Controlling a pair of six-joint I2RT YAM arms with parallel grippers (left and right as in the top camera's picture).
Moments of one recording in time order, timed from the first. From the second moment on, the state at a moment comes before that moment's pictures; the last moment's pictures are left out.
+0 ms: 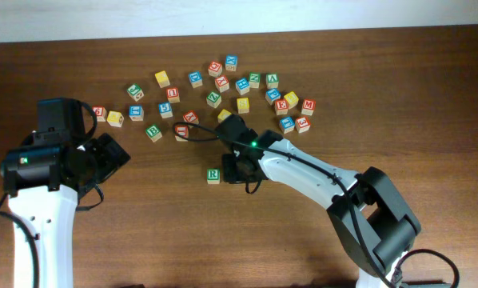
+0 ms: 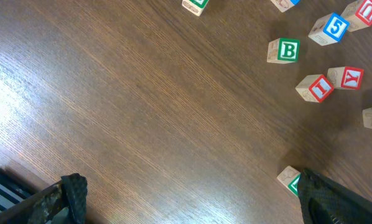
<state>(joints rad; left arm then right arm) 0.12 1.30 1.37 -1.32 -0.12 -0.61 0.70 1.95 1.32 -0.66 -0.09 0.64</state>
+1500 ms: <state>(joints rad) 0.12 1.30 1.37 -1.32 -0.12 -0.61 -0.15 1.68 1.95 -1.53 0.21 0.60</state>
